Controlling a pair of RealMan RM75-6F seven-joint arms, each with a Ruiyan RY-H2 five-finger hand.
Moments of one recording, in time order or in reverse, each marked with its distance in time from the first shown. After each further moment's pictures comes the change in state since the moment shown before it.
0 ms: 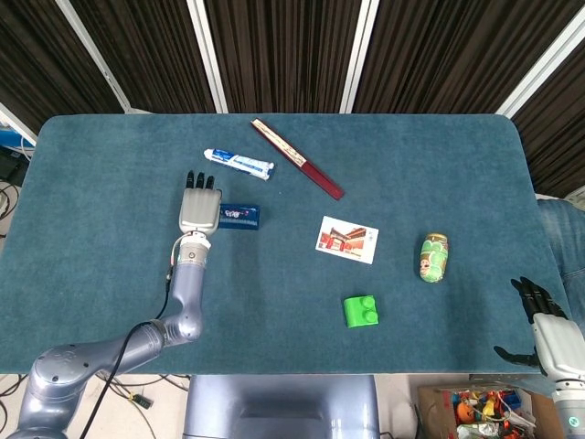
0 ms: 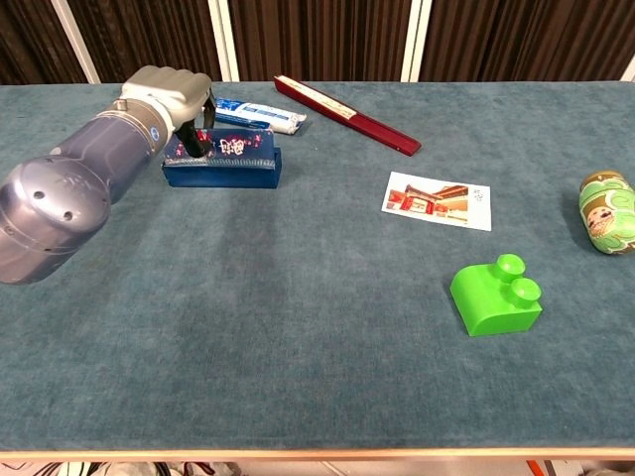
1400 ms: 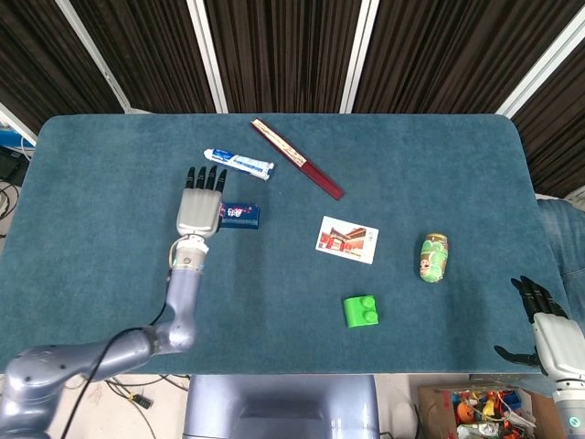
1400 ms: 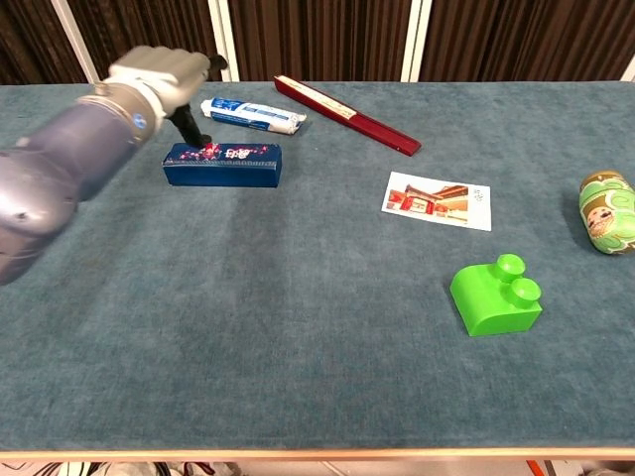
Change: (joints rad) left arm 0.083 0.122 0.018 -0.276 0.075 0.109 -0.003; right arm -0.001 0.000 0.000 0.004 -0.013 0.010 0.006
